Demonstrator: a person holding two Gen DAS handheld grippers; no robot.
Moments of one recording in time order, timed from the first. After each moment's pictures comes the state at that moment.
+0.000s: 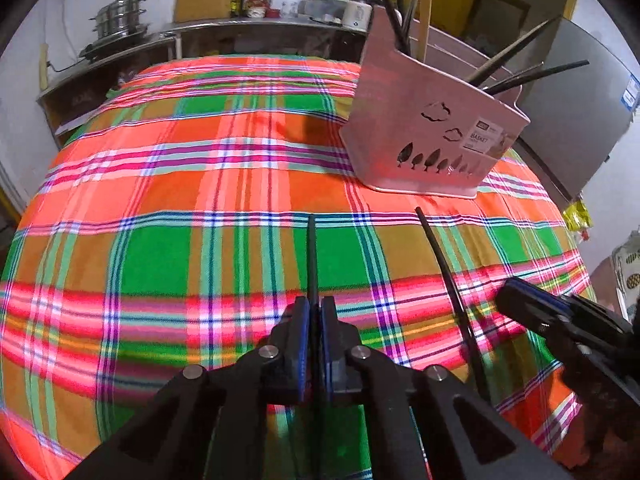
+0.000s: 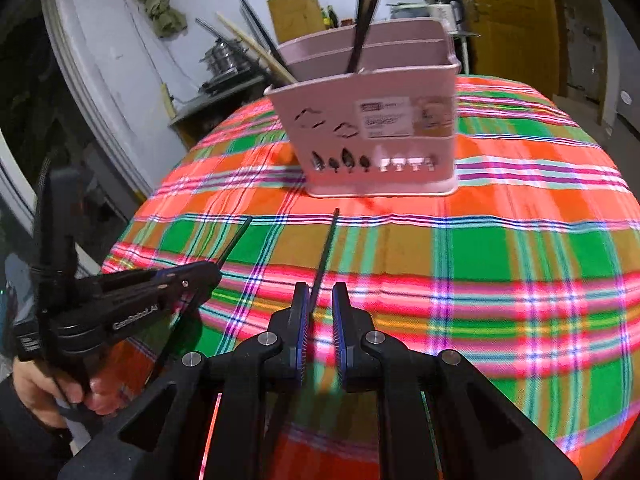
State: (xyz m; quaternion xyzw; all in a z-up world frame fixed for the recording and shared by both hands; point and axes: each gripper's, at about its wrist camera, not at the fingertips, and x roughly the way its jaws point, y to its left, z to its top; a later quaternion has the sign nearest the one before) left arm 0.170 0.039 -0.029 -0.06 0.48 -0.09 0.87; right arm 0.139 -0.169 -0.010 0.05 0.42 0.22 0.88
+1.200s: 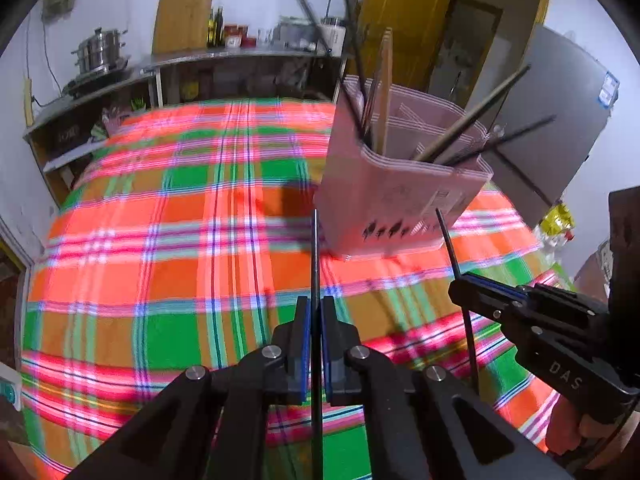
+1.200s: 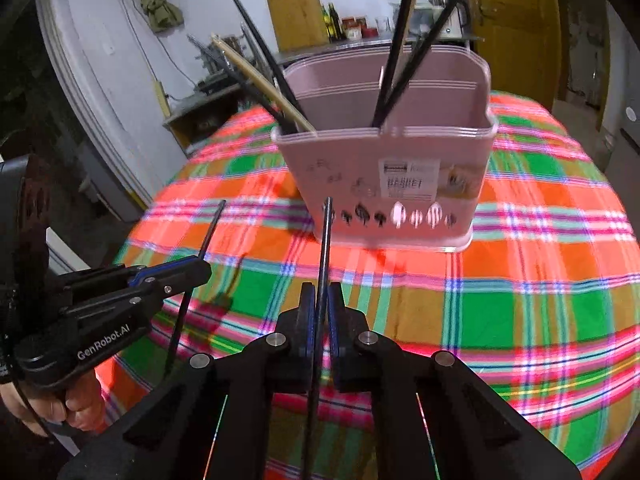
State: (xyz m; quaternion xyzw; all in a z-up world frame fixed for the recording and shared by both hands) left arm 0.181 0.035 0.038 -0.05 0.43 -0.12 0.89; right arm 0.171 -0.156 0.029 0.04 0.42 0.21 0.88
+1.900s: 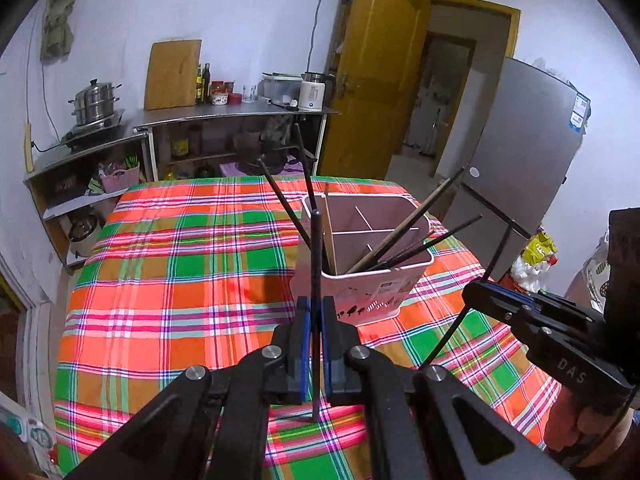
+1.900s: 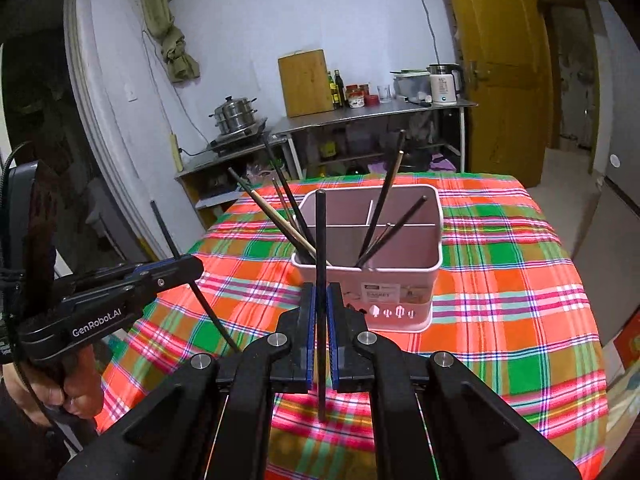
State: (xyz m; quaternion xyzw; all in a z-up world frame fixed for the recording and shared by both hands) left arm 0.170 0.029 0.120 -0.05 0.35 -0.14 0.93; right arm 0.149 -0.180 0.114 0.05 0.33 0.21 0.92
